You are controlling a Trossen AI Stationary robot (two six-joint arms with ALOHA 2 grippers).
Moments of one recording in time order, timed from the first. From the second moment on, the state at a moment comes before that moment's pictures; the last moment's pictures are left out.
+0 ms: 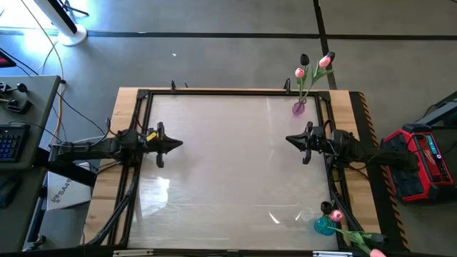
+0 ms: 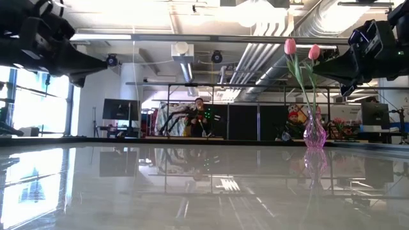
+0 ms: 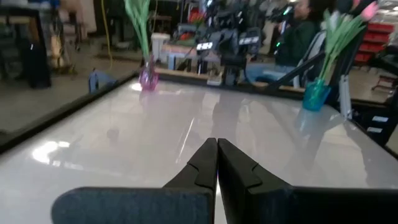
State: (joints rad) left arm 0.09 0.10 0.01 0.01 -0.05 -0.09; right arm -0.14 0.07 0.01 0.03 0.07 0.25
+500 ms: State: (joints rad) left arm 0.09 0.04 0.01 0.01 -0.03 -0.07; right arm -0.14 0.07 0.01 0.02 0.03 0.27
